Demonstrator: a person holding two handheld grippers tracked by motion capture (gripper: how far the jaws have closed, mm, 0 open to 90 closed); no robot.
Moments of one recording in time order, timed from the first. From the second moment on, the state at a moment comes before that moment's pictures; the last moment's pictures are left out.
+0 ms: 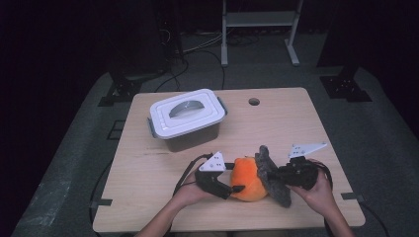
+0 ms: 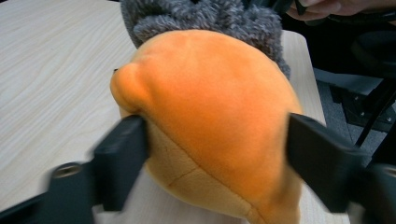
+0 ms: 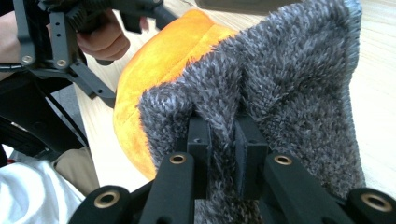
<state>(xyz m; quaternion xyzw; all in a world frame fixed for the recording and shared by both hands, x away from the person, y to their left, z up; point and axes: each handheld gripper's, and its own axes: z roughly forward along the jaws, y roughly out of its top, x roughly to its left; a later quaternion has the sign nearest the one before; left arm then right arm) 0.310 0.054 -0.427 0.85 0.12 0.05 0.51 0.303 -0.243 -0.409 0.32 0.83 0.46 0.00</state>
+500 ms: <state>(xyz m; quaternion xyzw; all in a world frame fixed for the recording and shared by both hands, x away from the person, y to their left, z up) 0.312 0.057 -0.425 0.84 0.15 0.04 0.52 0.282 -0.220 -0.386 0.27 0.84 0.46 0.05</state>
